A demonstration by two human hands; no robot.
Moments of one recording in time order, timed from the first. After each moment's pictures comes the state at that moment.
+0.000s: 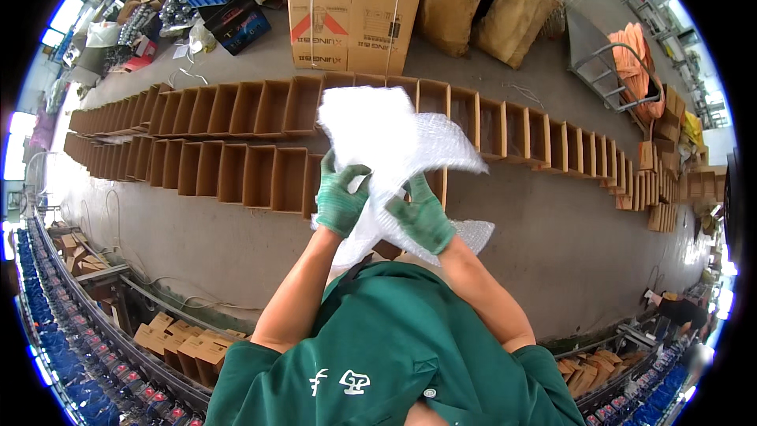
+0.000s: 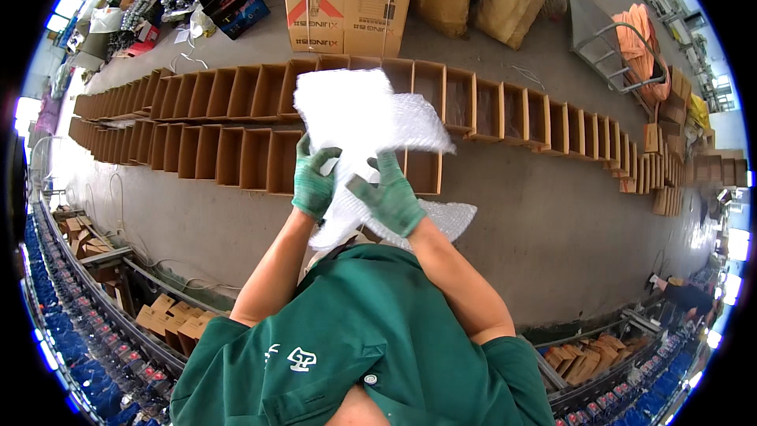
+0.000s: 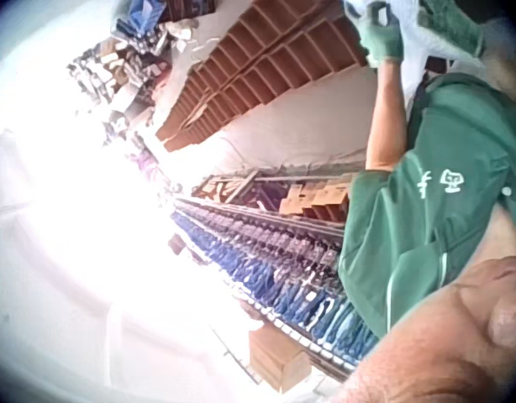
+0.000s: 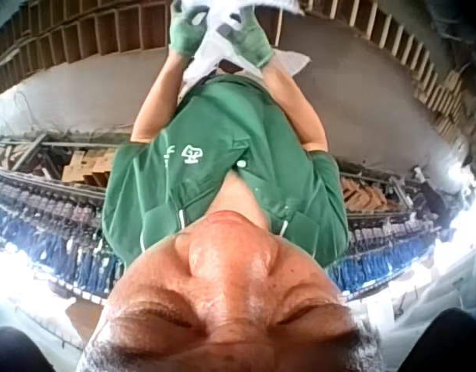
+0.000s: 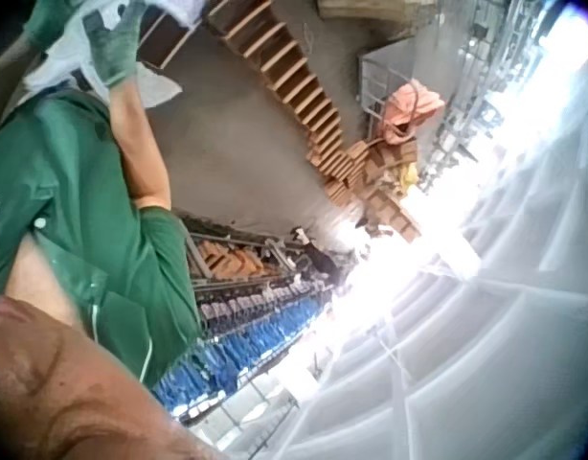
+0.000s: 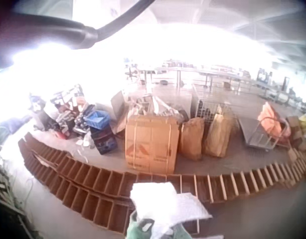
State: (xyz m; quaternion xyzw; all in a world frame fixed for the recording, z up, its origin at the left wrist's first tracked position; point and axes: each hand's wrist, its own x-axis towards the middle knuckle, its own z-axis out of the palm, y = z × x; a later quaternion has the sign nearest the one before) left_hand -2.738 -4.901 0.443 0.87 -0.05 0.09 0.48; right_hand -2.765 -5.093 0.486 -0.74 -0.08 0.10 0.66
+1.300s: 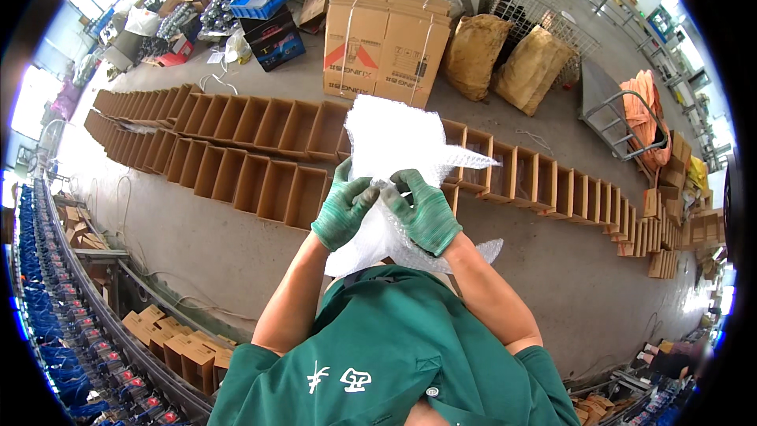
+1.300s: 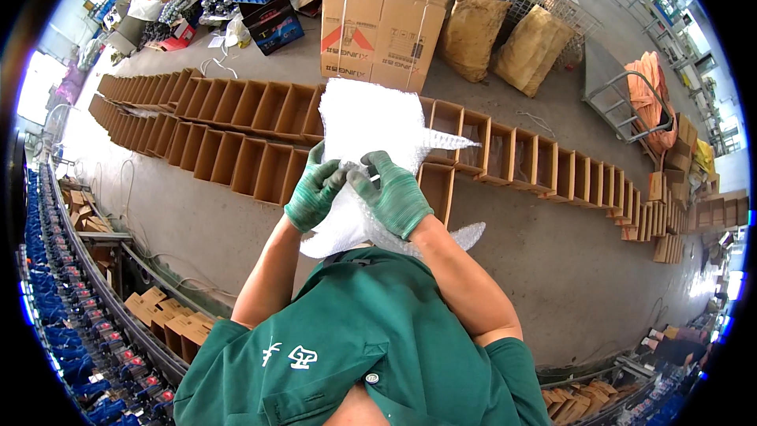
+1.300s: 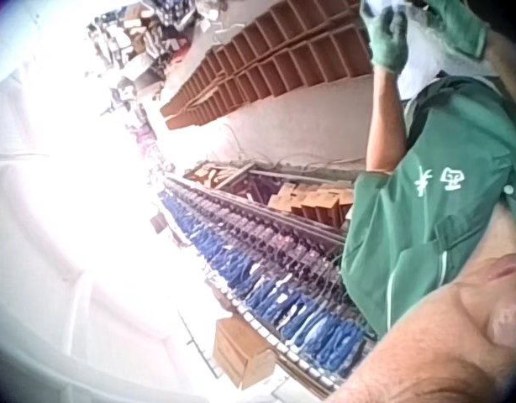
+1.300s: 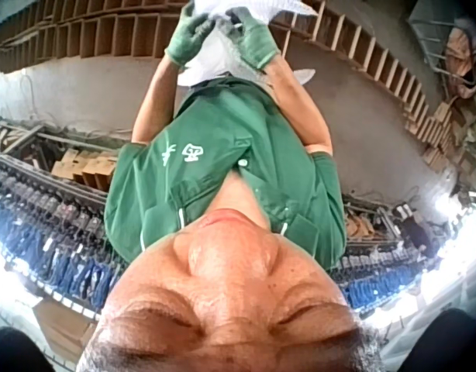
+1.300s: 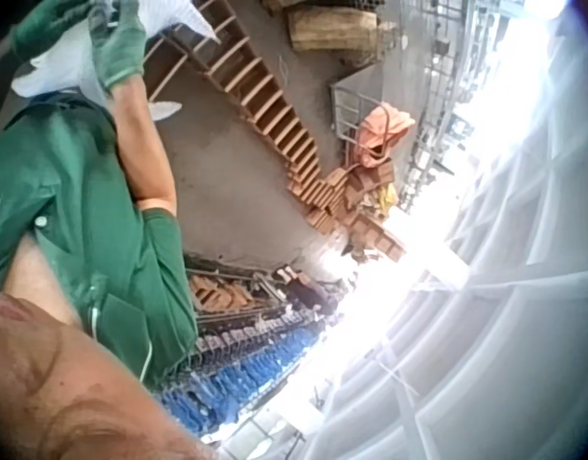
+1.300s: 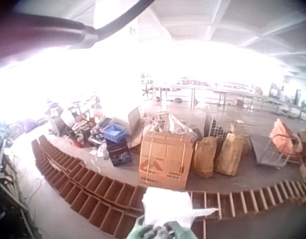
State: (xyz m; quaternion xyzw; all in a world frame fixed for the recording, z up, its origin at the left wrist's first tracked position) left_hand -2.751 -4.866 0.537 0.80 -0.13 0.01 0.58; right_hand -2.745 -5.066 0.567 -0.79 -0.12 0.12 0.59
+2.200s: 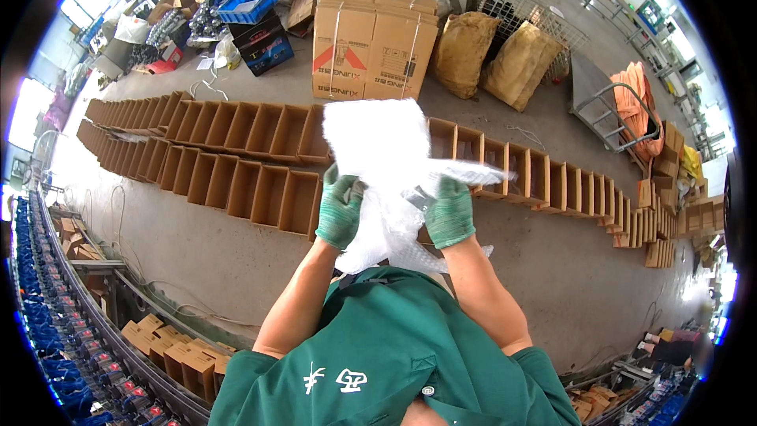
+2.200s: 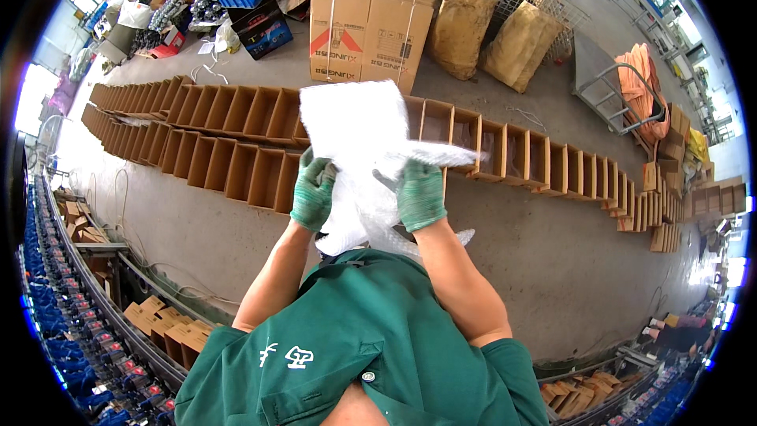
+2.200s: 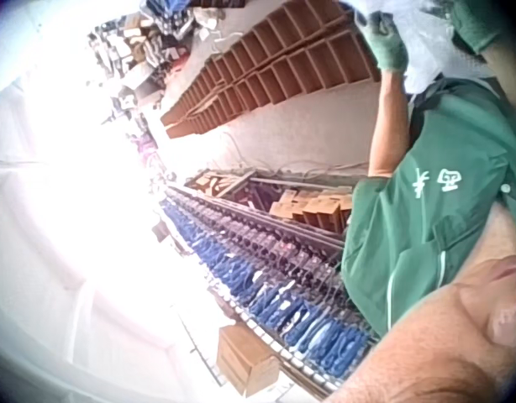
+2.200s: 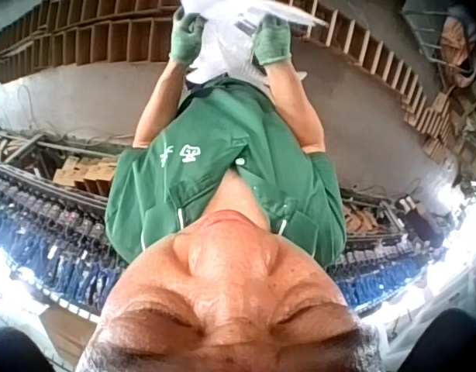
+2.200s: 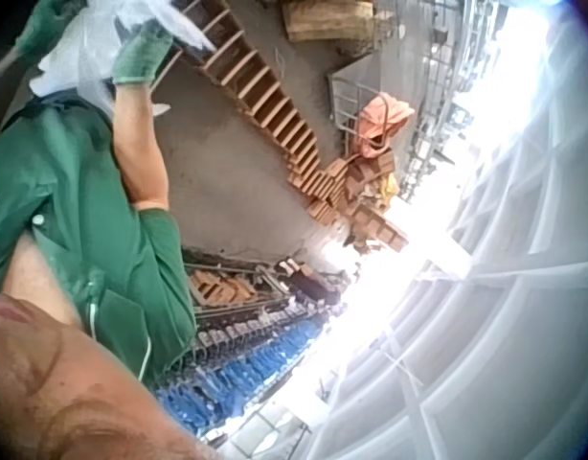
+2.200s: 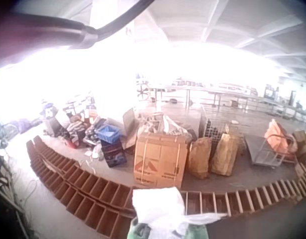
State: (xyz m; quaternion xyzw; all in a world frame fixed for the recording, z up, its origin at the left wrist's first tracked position) left_hand -2.746 -4.890 0.488 0.74 0.01 0.07 0.67; right_hand -2.736 -5.104 0.512 -0.77 -0.07 -0.08 0.63
